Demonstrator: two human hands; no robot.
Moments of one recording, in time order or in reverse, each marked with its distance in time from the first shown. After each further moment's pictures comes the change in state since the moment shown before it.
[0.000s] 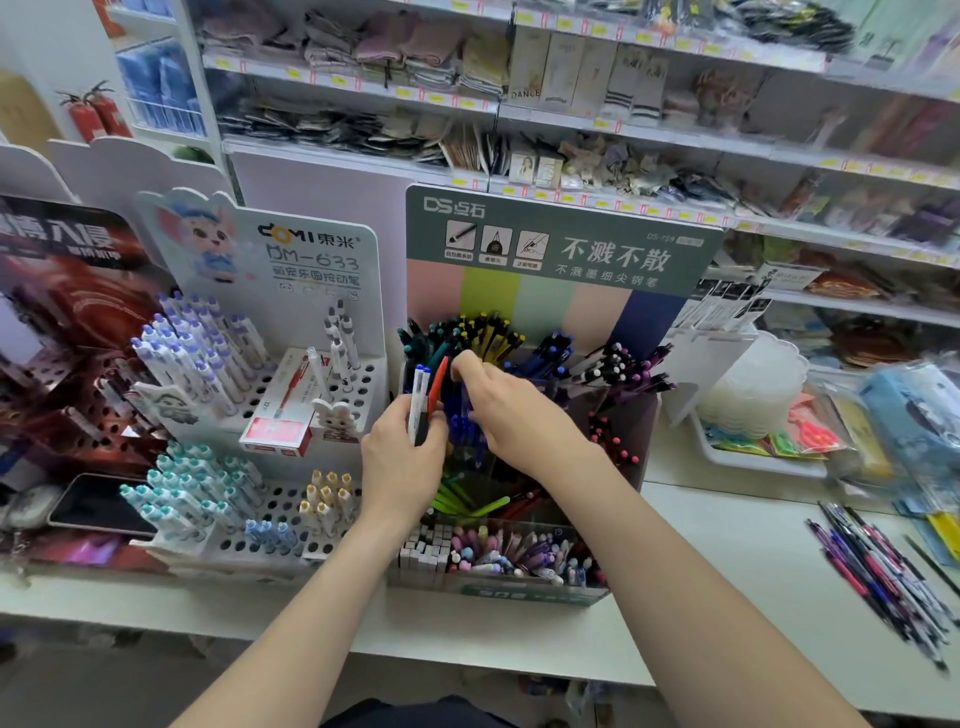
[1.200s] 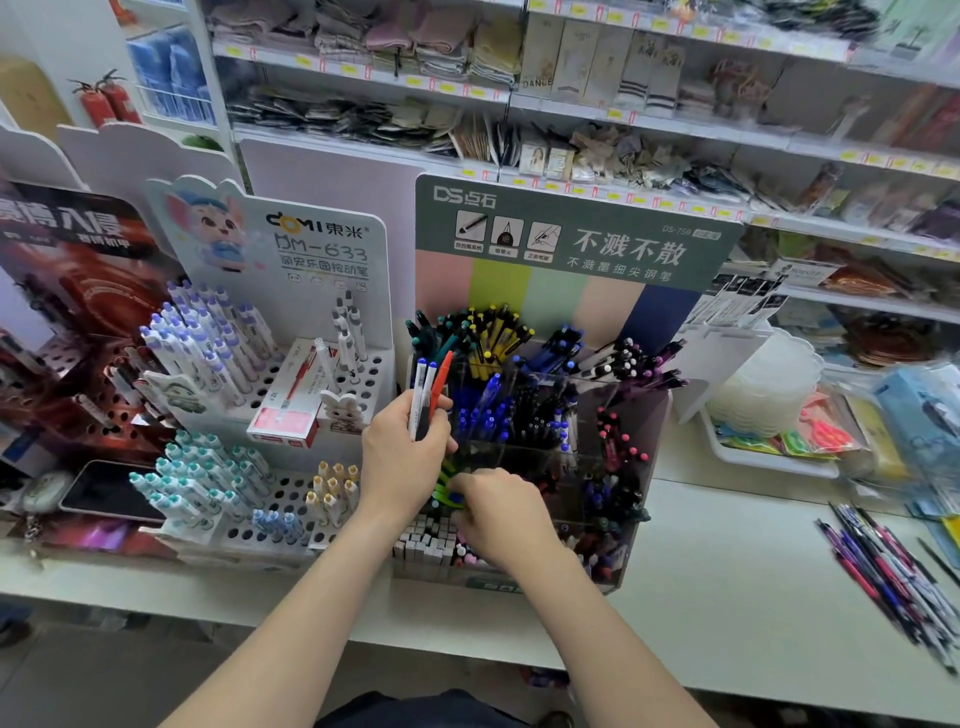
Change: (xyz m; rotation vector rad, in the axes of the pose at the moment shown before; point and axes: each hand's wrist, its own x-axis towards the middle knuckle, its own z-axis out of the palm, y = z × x) left_hand 0.002 -0.009 -0.004 -0.102 -0.035 -0.034; right_hand -0.064 -0.029 0.094 -0.031 -0.181 0.204
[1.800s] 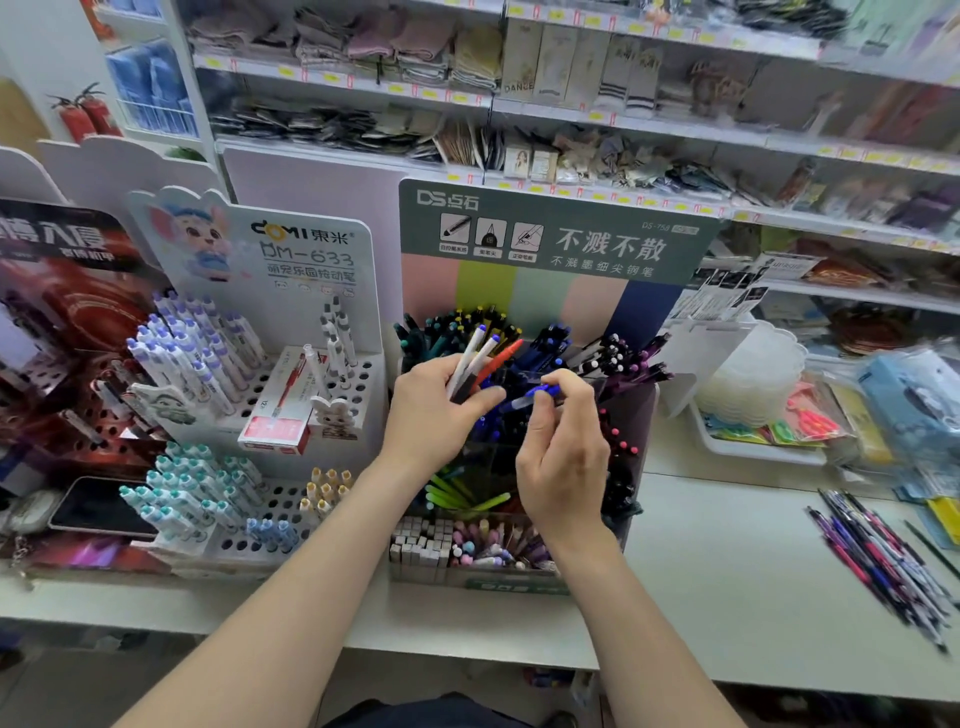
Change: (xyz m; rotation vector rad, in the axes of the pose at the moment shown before) left_hand 0.033 0.035 0.018 0.143 -0.169 0.194; right_hand -0.012 0.013 -0.065 0.475 1.016 0.145
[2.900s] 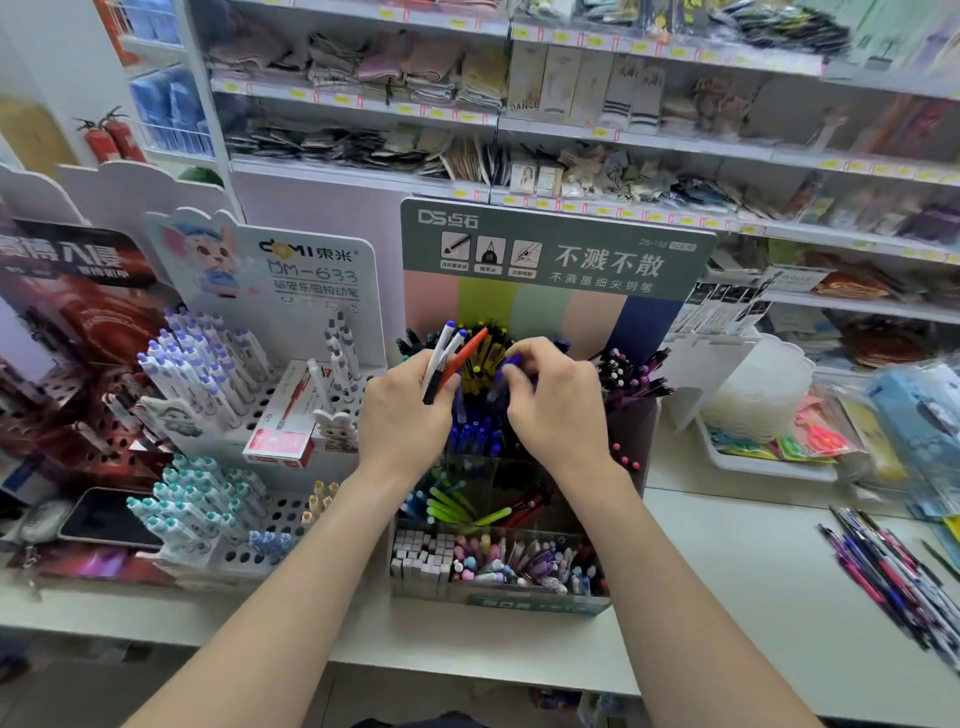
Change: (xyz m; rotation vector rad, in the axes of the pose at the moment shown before) left_hand 0.003 0.002 -0.019 0.205 0.198 0.092; right_hand 0.073 0.006 0.013 -0.125 -0.351 -0.038
